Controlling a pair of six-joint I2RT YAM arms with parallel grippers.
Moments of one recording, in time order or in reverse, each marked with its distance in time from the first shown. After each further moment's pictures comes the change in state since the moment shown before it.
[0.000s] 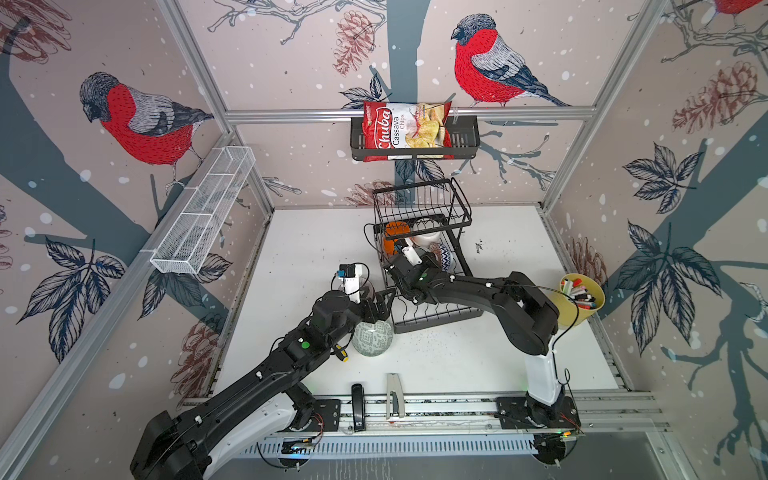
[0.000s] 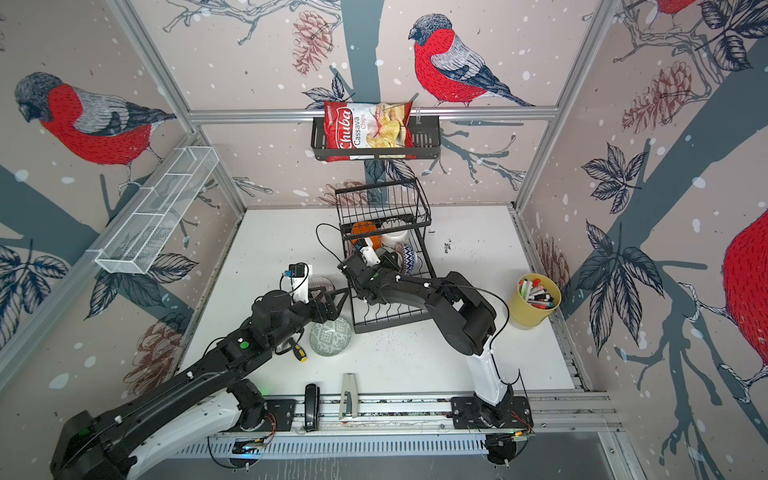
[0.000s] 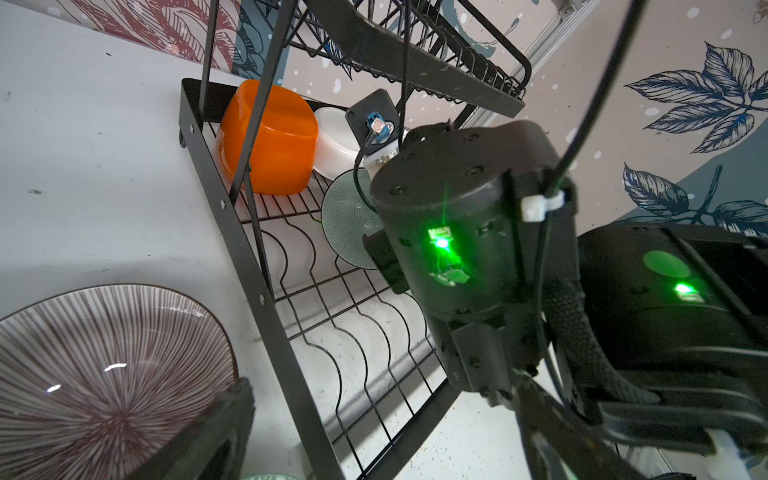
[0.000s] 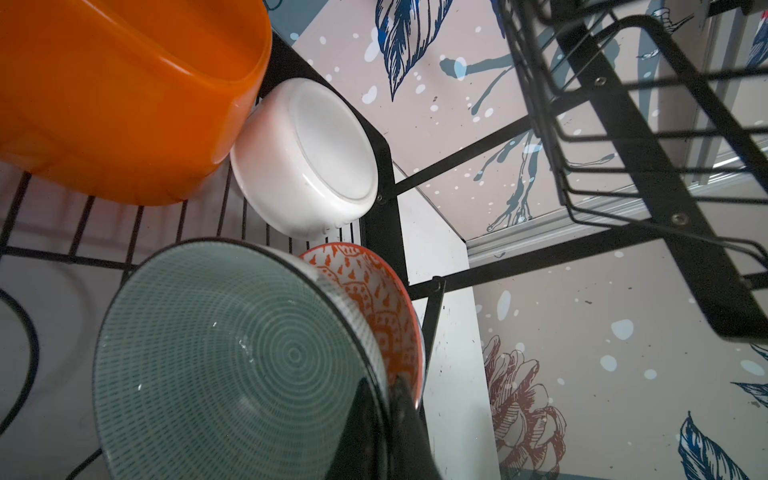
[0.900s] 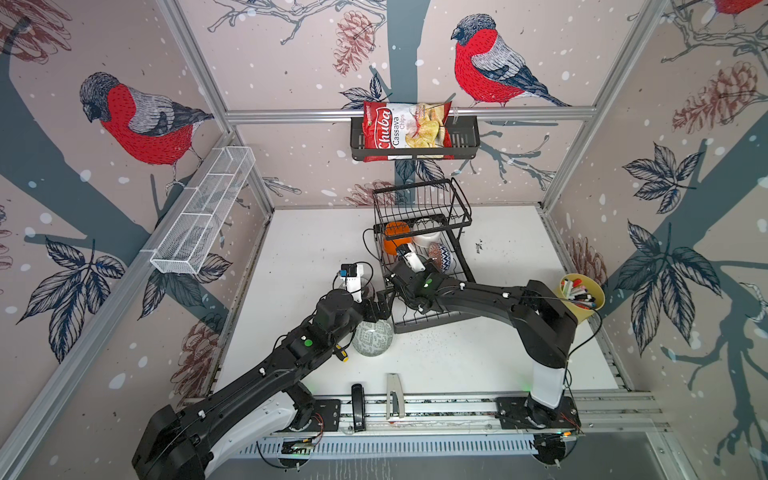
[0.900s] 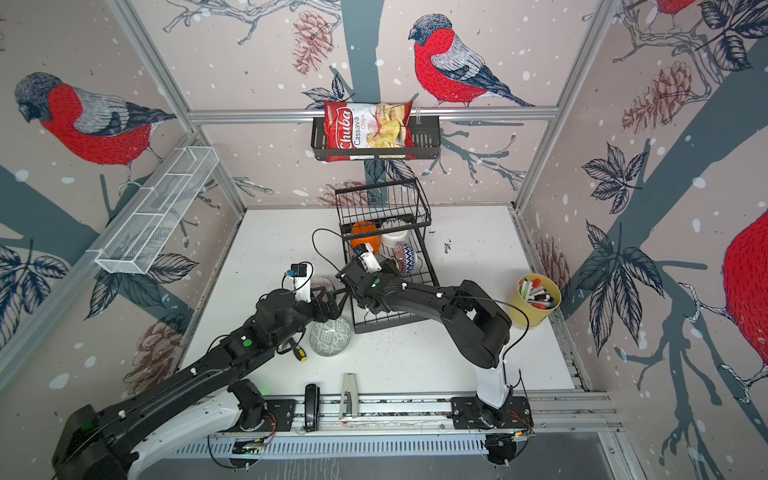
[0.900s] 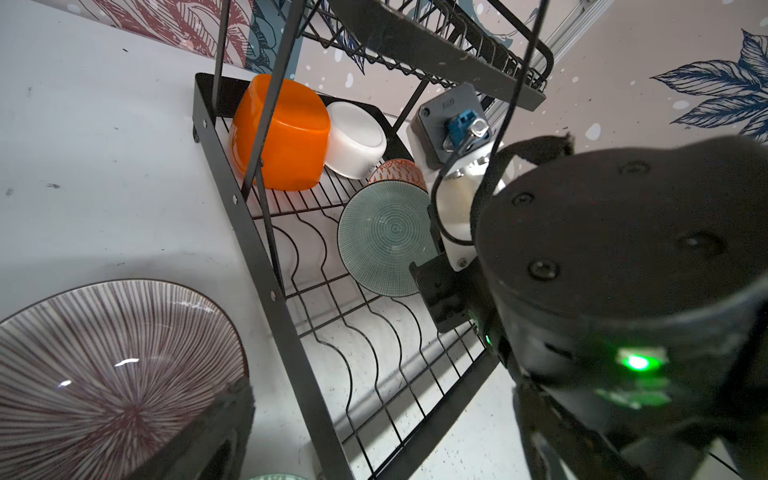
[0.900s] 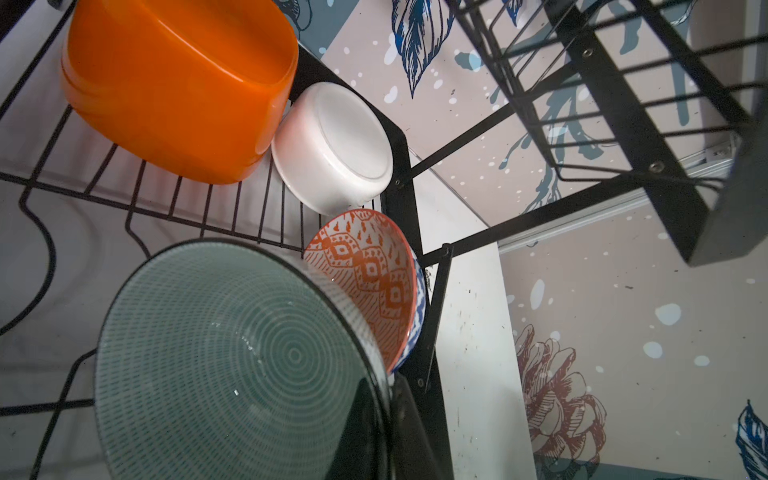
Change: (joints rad) left arm -0.015 0.030 0.011 -0.014 -0.027 0.000; right arm 0.066 -0.127 -0.058 -0.139 -0.068 0.180
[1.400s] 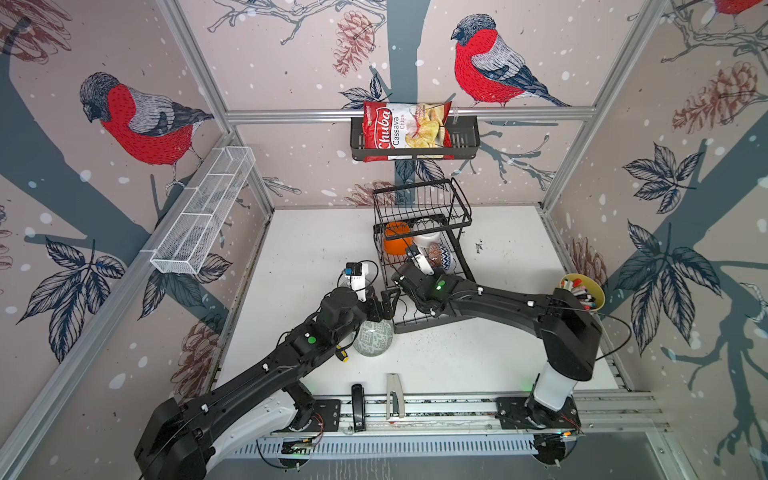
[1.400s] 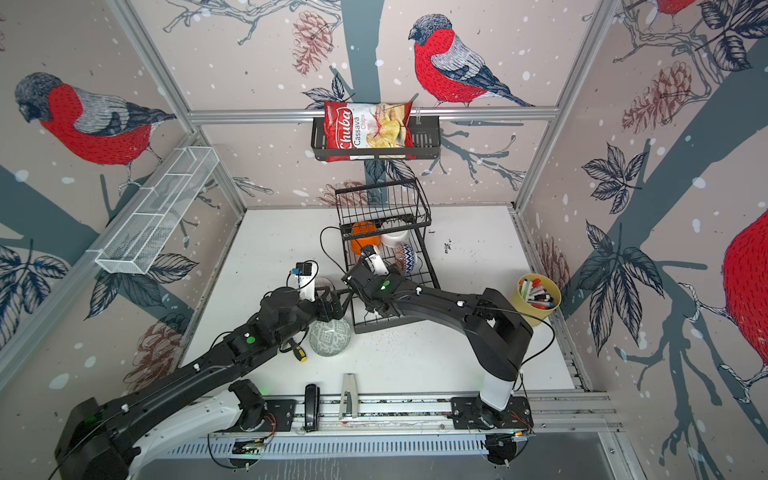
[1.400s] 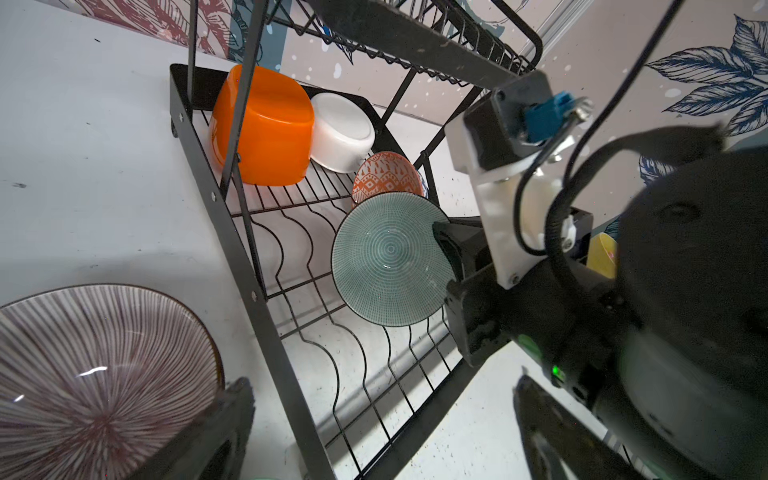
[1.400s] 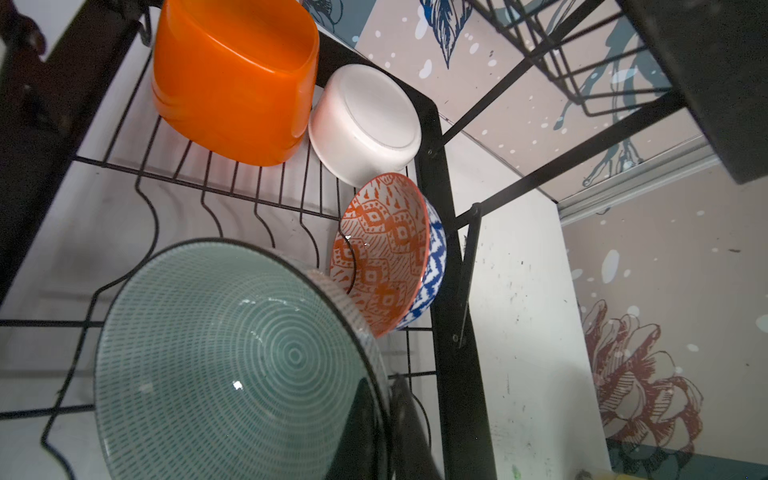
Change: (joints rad) left arm -0.018 0.031 0.026 0.001 -0.001 0.000; right arm 0.016 -0.126 -0.059 -0.105 -0.148 0.155
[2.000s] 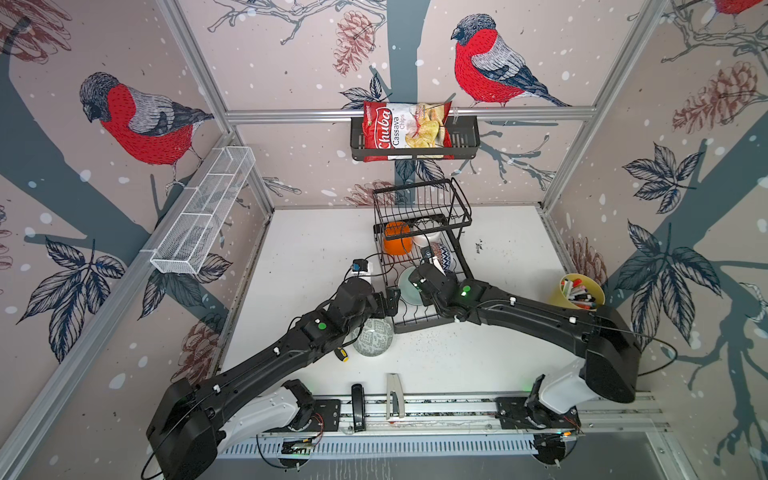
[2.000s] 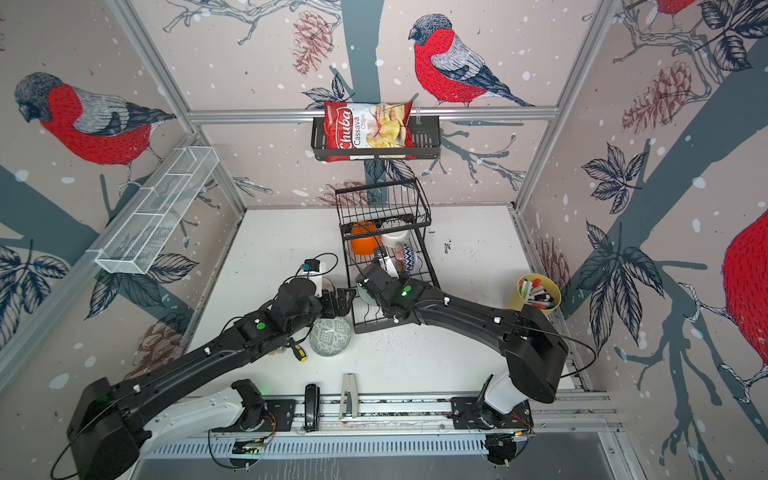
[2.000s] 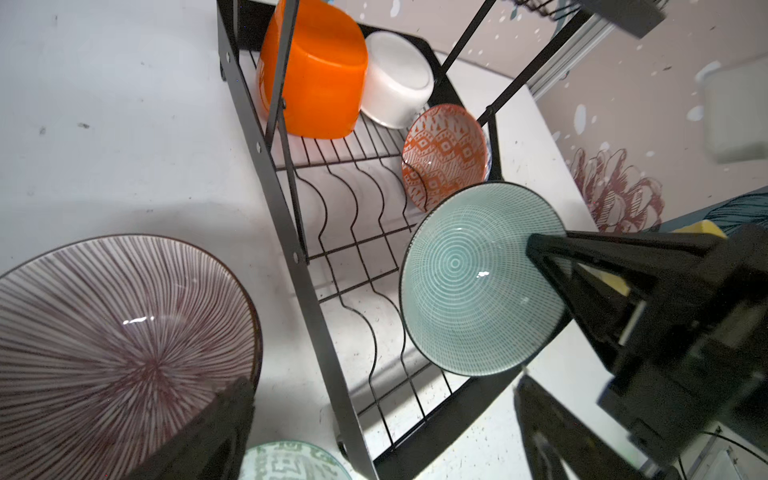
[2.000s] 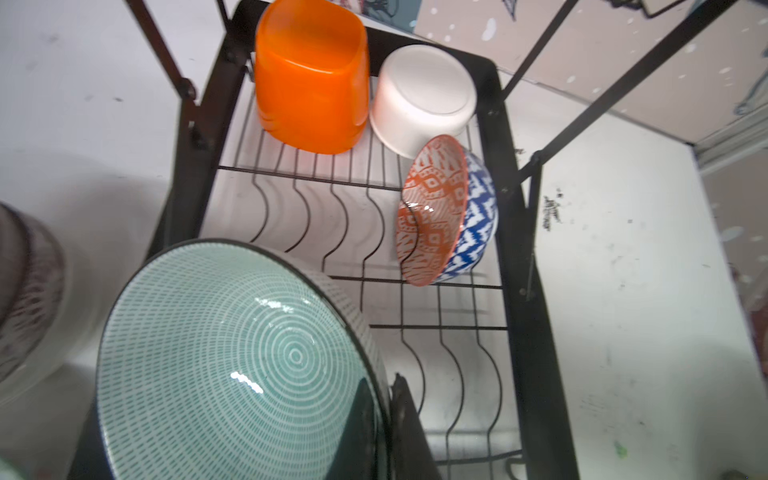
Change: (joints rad) left arm -0.022 0.120 0.118 -0.187 -0.073 -0.042; right arm 0.000 -0.219 -0.117 -0.012 -0.267 0.181
